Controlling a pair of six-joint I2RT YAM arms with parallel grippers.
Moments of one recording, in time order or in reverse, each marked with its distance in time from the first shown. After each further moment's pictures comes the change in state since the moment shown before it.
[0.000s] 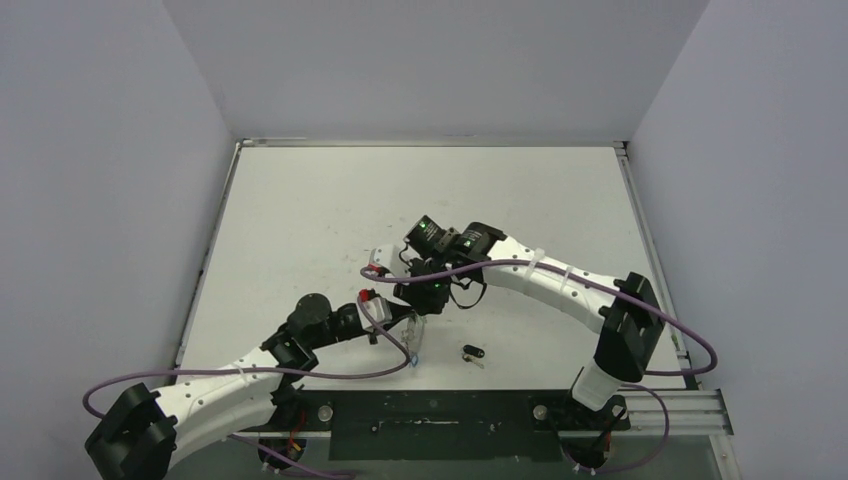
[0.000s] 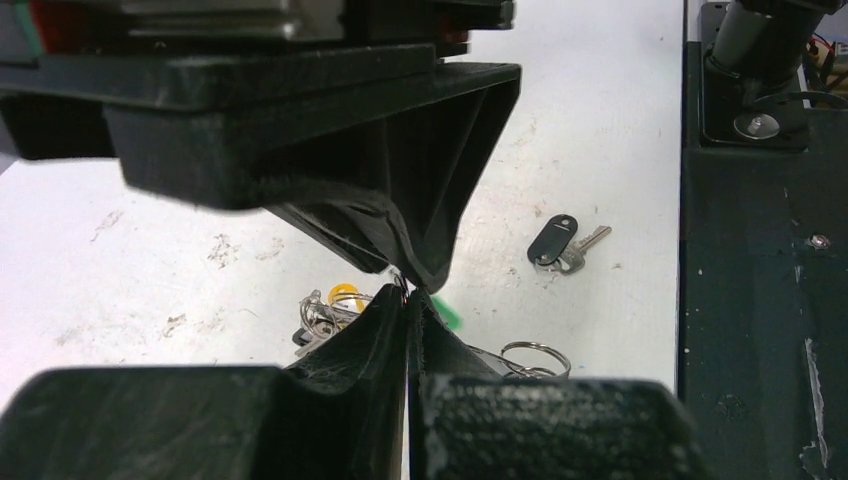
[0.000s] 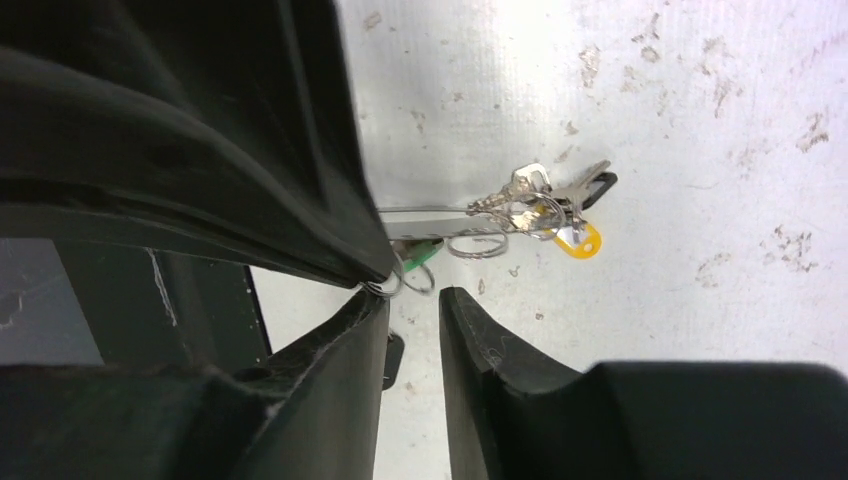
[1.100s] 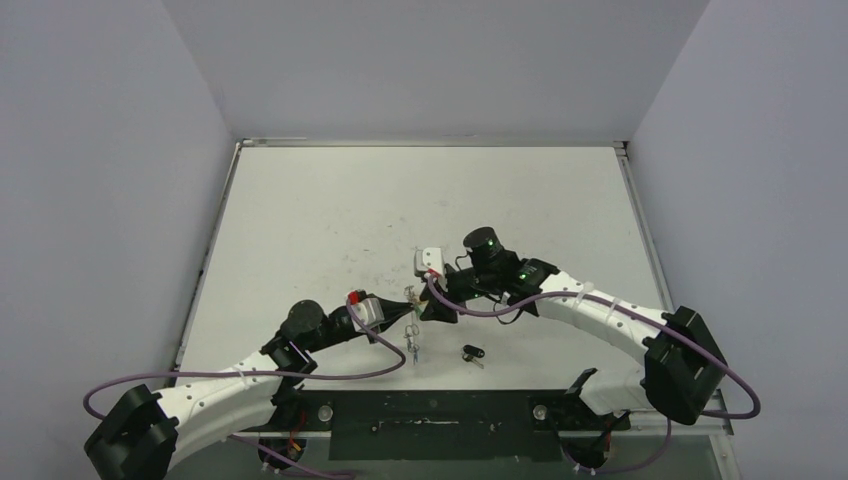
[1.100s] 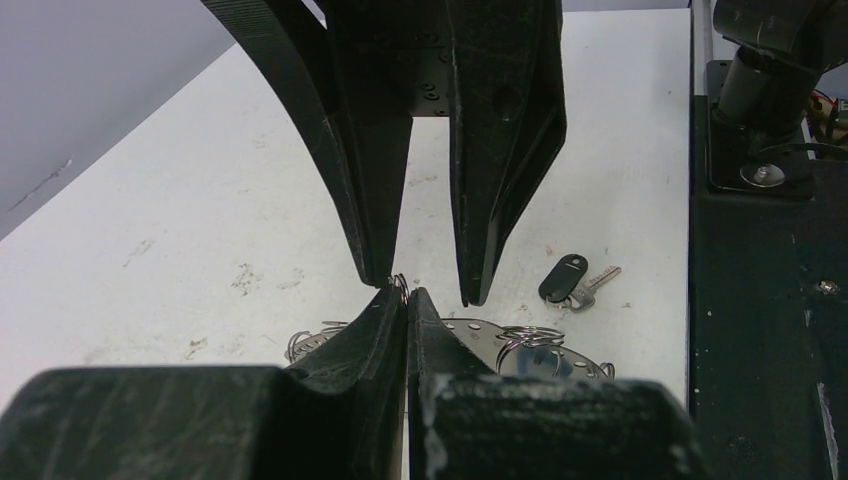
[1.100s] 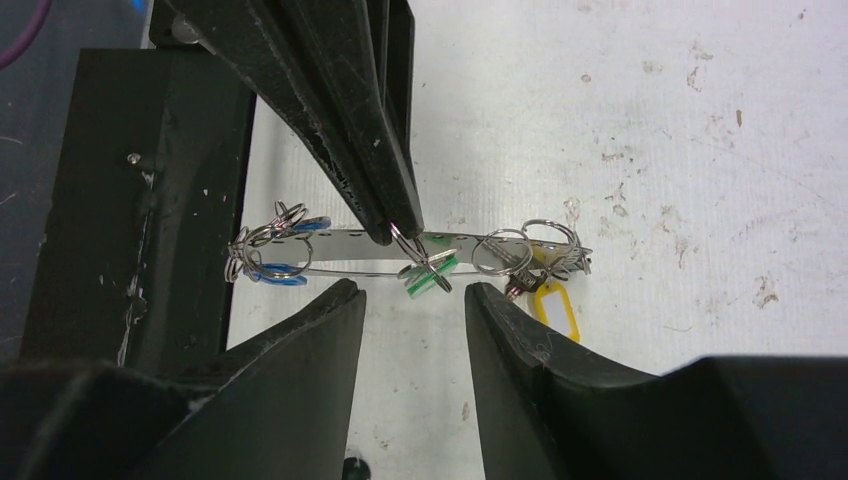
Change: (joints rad) left arm 0.000 -0.023 -0.064 0.168 -0.035 -0.047; right arm -0.188 -0.316 -0.573 0.711 -0.408 -0.035
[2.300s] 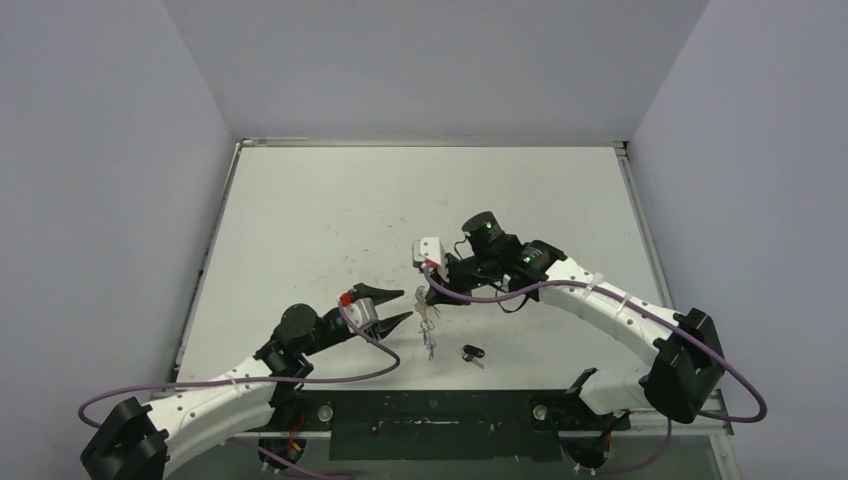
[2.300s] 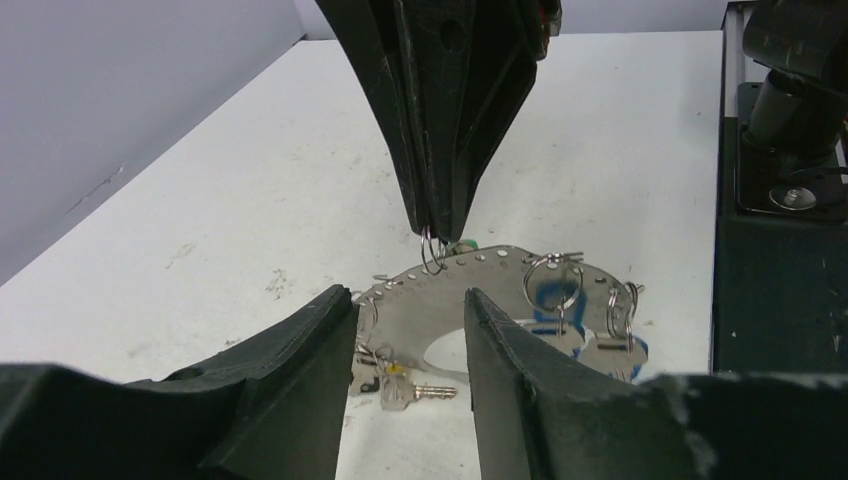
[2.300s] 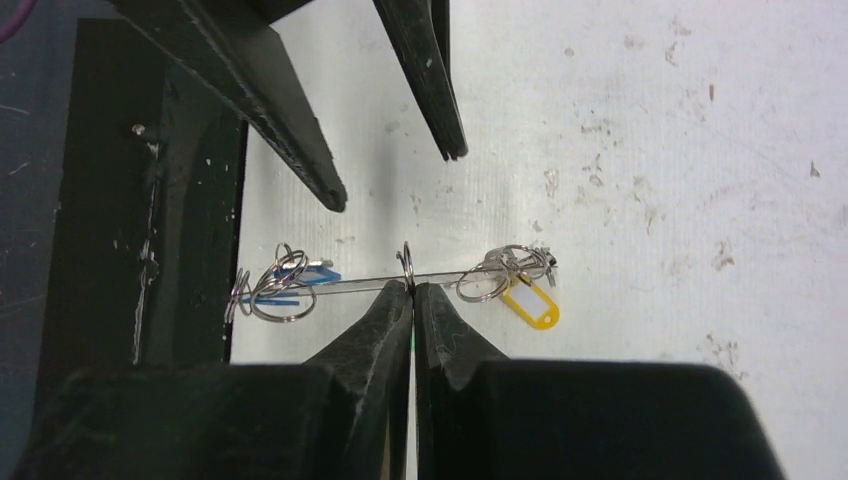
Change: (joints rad) left arm -0.003 -0.072 -0.010 -0.017 -0.046 0.007; right arm -0.006 -0.012 0.130 -0.220 0.016 -0.087
